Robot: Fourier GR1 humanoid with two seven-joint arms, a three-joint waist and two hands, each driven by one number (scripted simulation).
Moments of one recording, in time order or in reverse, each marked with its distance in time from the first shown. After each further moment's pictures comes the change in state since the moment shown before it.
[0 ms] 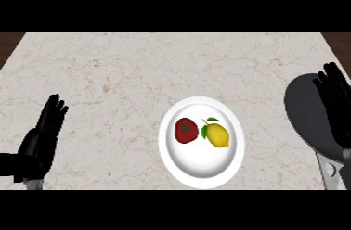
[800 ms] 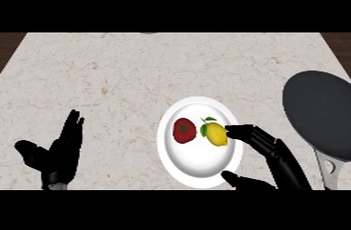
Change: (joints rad) left arm 0.028 -0.158 -0.015 0.058 0.093 0.087 0.173; right arm 0.136 0.021 0.488 -0.235 0.632 -0.115 -0.262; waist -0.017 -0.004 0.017
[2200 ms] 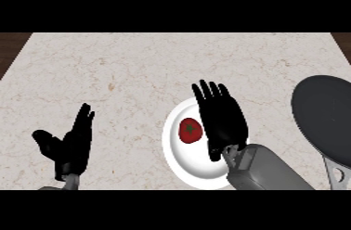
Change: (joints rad) left arm -0.063 -0.060 -0.012 0.021 -0.063 0.019 0.043; right arm -0.520 0.308 0.078 0.178 0.649 0.748 0.980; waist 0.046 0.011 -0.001
